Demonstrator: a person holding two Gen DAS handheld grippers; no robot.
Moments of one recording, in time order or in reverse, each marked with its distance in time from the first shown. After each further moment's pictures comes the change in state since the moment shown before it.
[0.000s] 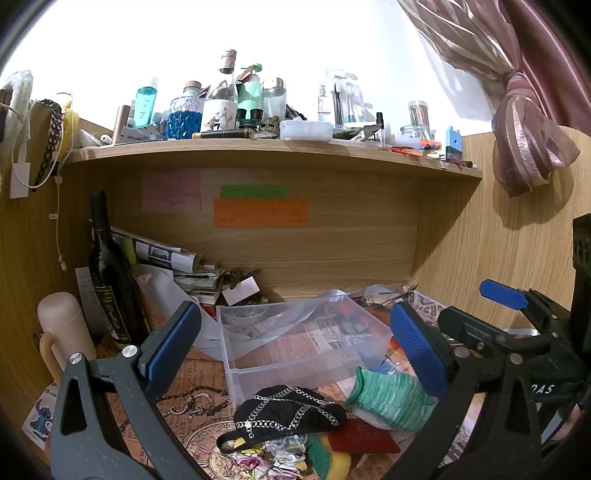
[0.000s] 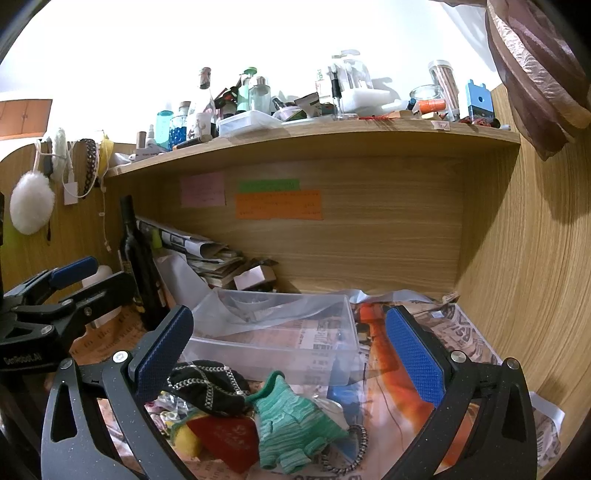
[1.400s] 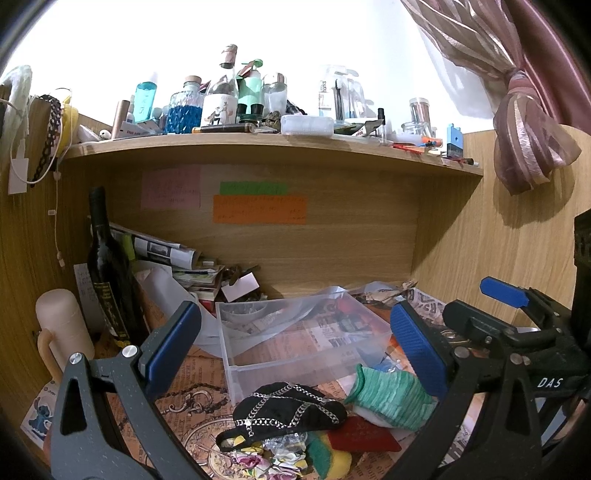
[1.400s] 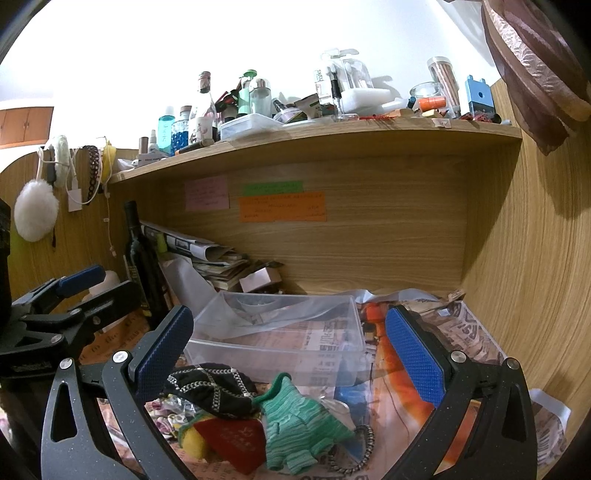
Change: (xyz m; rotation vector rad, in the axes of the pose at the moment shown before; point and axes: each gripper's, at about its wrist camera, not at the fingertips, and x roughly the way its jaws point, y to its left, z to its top) left arm 0.004 0.000 0.000 -0.009 0.015 0.002; right arm -0.001 0.004 0.002 0.020 -0.002 0.015
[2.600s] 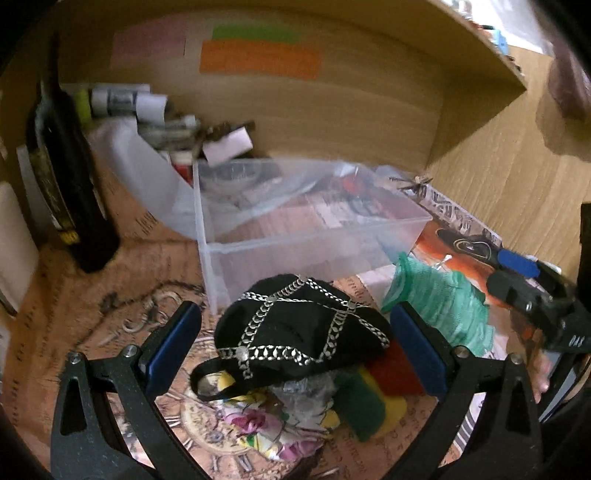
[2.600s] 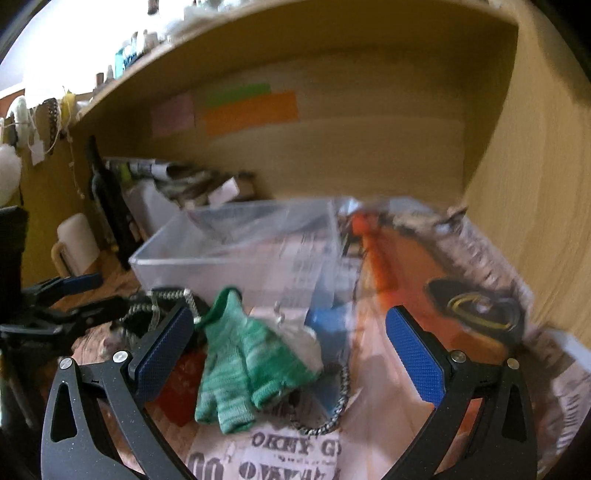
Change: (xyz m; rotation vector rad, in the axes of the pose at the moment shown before) left arm 0.094 0.032 -0.082 -0.088 0.470 -0.087; right arm 0.057 -0.051 -0.060 0.088 0.329 0.036
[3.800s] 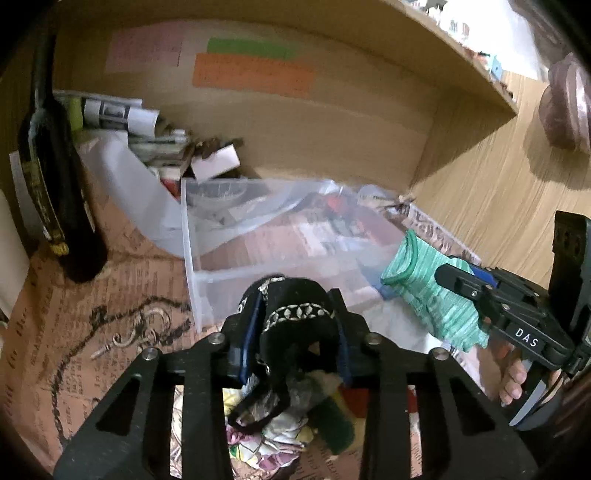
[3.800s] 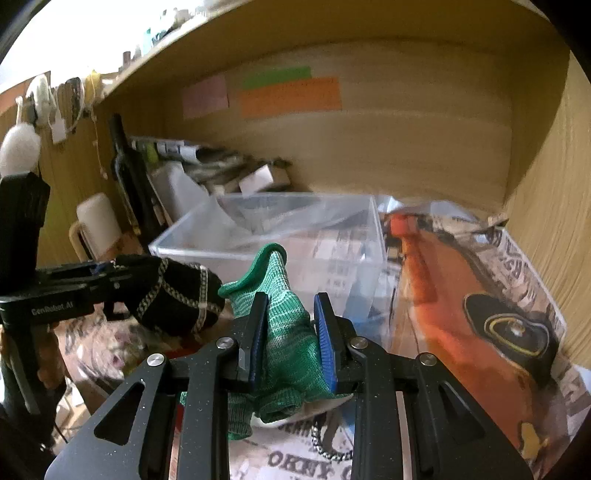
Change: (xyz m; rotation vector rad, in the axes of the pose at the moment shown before) left arm -0.019 -0.005 0.022 -0.021 -0.057 -0.059; right arm 0.009 0.017 0.016 -0.089 -0.024 0.071
